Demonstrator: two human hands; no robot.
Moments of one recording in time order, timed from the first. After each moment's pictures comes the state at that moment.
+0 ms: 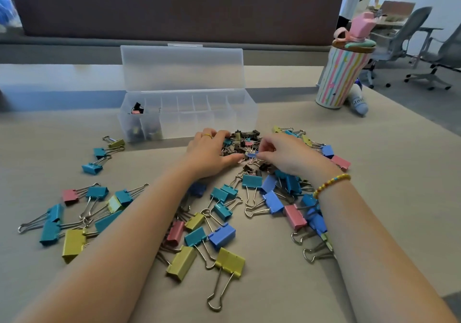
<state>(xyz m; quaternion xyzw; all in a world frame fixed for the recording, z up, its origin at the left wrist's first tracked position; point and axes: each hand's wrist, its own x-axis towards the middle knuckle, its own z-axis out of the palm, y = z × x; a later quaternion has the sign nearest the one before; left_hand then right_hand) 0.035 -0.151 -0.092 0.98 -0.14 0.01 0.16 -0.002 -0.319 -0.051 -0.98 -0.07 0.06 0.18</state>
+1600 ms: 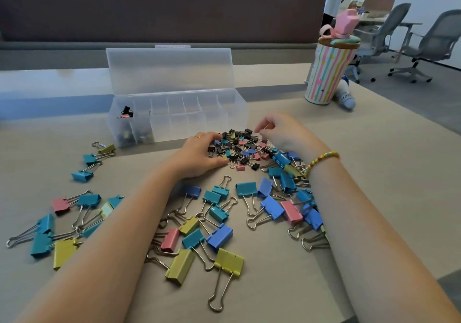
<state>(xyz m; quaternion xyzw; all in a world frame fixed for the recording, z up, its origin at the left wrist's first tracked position) 0.037 -0.137 -0.090 0.95 -0.19 -0.05 0.26 0.019 -0.323 -0.037 -0.95 0.01 0.01 0.32</state>
